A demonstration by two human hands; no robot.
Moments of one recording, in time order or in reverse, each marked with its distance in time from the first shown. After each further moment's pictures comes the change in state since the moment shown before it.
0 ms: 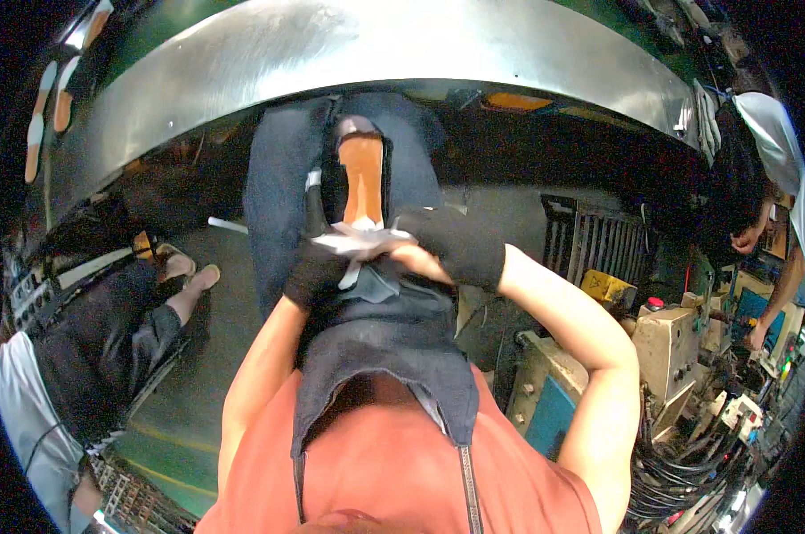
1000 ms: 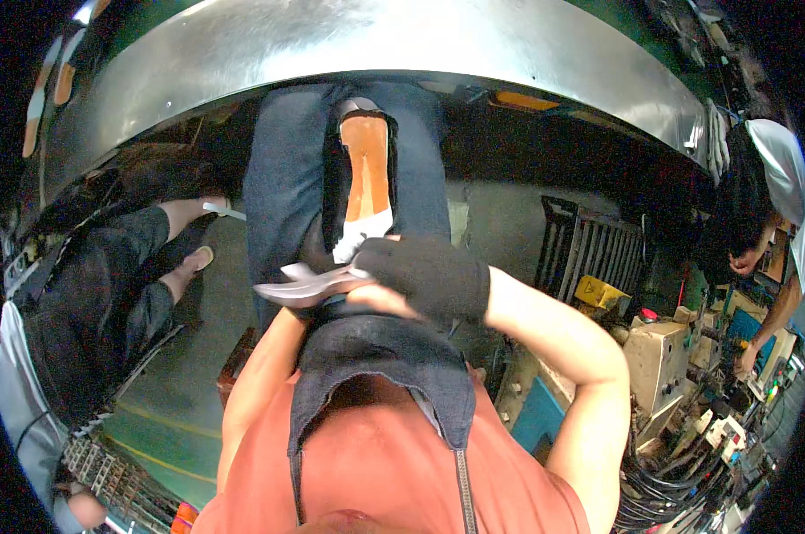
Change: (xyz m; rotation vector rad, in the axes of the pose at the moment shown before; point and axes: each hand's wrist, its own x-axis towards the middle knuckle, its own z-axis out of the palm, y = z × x) left_hand -0.058 -0.055 0.038 -0.286 0.123 -0.266; right_hand 0.006 -0.022 0.017 0.049 -0.089 -0.176
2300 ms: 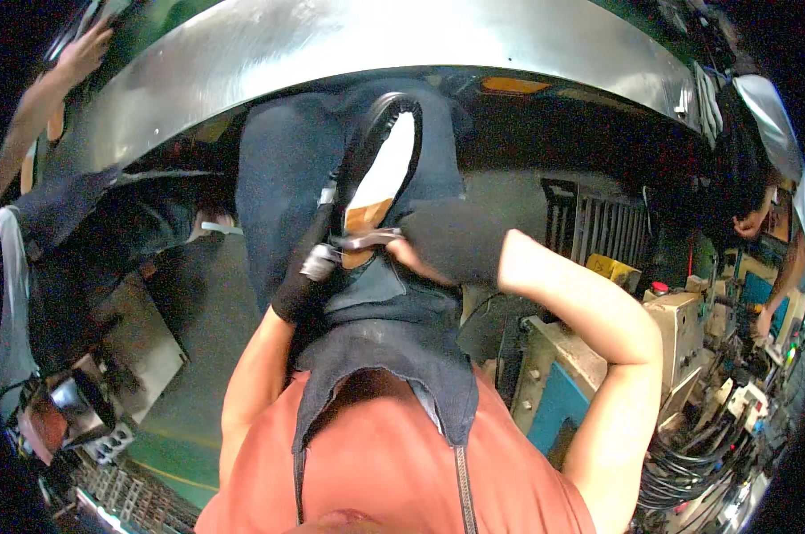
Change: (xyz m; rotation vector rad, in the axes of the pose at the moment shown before) left_hand 0.033 0.050 -0.023 -0.149 -0.395 0.069; right_hand -0.012 0.024 -0.014 -0.377 -0.171 0.355
